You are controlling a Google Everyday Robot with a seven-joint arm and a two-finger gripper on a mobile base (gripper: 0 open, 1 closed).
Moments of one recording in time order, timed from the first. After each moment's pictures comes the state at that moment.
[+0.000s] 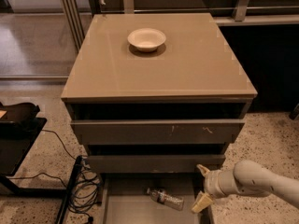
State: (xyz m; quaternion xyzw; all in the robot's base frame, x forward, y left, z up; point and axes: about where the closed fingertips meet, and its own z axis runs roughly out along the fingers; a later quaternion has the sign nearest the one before) arm 0.466 -0.189 0.401 -0.54 0.77 0.19 0.28
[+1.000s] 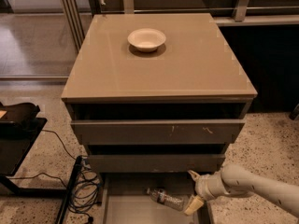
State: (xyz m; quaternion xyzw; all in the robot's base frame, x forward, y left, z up) arm 0.477 -0.166 0.321 -0.56 0.75 0.22 0.27
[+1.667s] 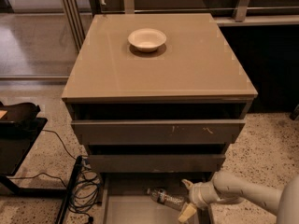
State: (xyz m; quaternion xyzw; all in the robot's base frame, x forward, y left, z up) arm 0.464 -0.146 0.262 -0.54 0.76 0.26 0.25
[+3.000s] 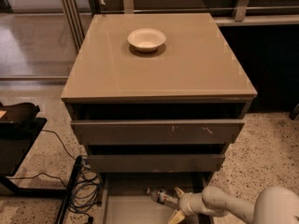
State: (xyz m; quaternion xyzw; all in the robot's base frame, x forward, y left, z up) arm 0.476 -0.112 0.145 -0.51 0.77 0.26 0.29
